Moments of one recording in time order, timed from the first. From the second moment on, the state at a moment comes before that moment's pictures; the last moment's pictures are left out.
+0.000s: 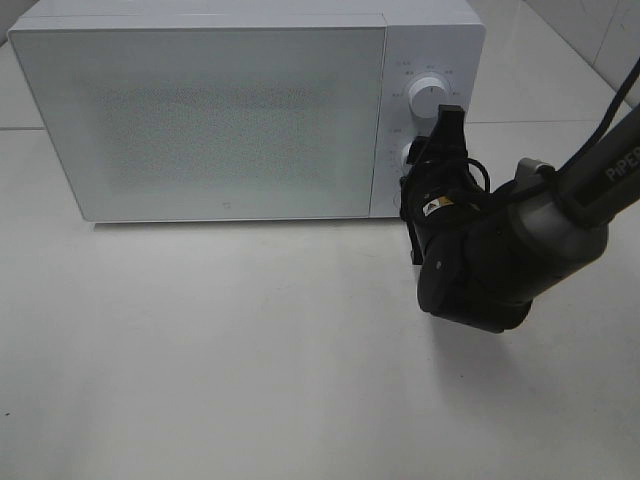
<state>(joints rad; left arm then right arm) 0.01 0.00 -0.50 -0.17 1.04 0.15 0.65 2.09 -0.80 0.81 -1.21 1.32</state>
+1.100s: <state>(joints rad) 0.01 0.00 -0.50 -0.17 1.04 0.15 0.64 1.69 -0.51 0.54 -0.82 0.77</state>
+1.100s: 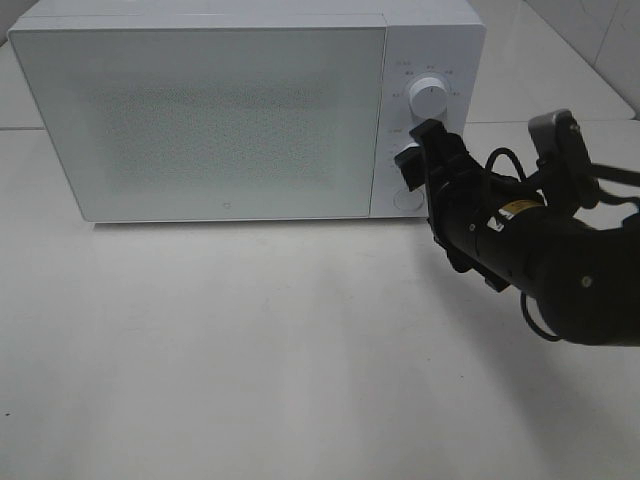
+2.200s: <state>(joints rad) 0.01 0.00 -0.50 -0.17 1.04 0.15 0.44 1.14 -0.71 0.11 0.69 0.00</state>
